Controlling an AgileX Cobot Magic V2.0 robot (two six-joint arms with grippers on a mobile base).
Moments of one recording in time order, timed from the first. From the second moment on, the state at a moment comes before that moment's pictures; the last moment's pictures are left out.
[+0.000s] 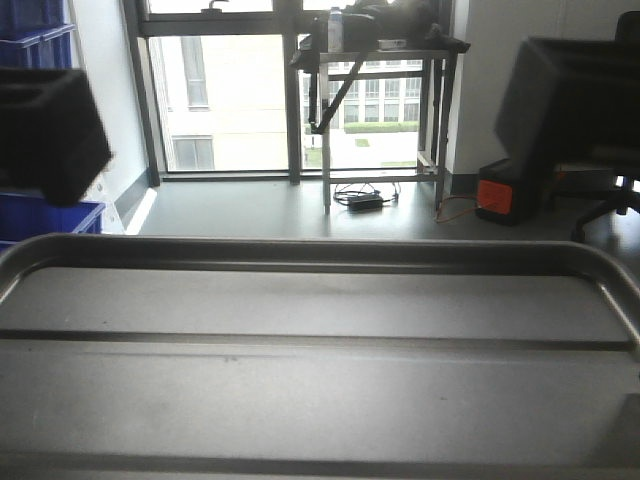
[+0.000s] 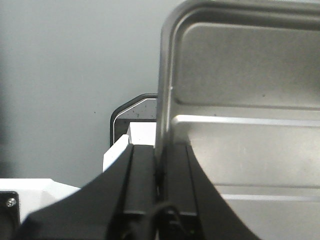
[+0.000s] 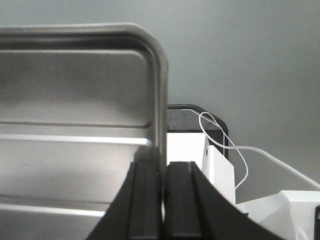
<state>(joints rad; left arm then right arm) -1.24 1.20 -0.90 0.24 1.18 -1.22 1.15 1.11 -0.82 -0.24 1.10 1.36</state>
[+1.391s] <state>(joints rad) -1.24 1.20 -0.90 0.24 1.18 -1.22 1.15 1.11 -0.82 -0.24 1.09 1.36</state>
